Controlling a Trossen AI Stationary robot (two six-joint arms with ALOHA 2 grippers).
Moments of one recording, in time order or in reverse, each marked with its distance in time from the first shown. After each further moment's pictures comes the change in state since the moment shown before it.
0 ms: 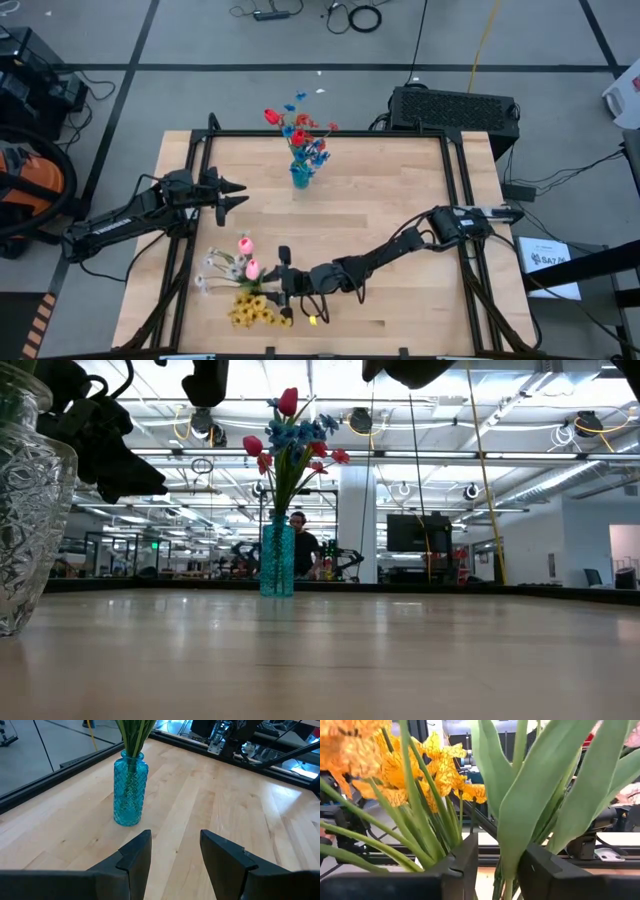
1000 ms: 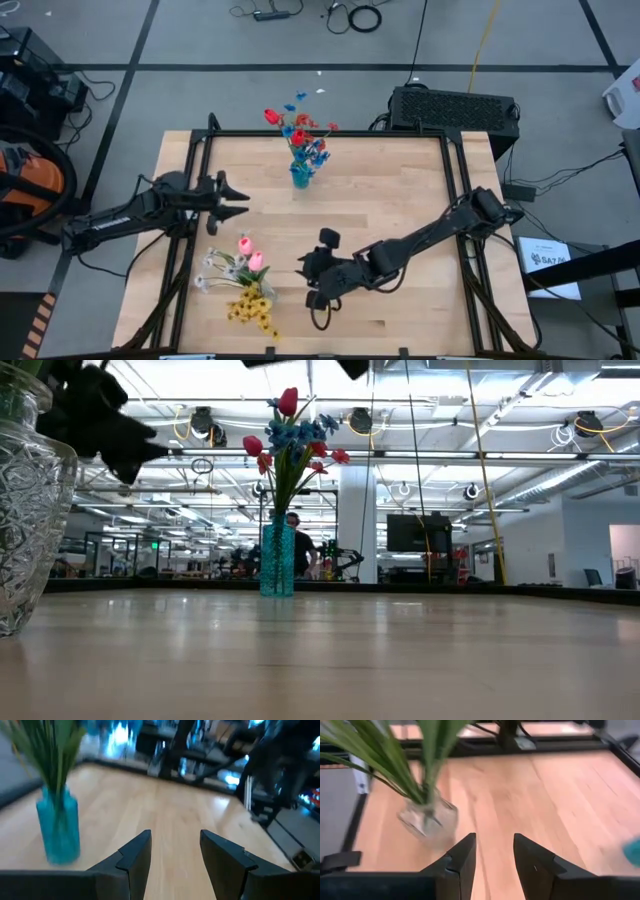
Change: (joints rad) left arm -0.080 0.000 -0.001 0.147 0.206 -0.003; right arm 0.052 -0.369 0.000 -1.105 0.221 0.277
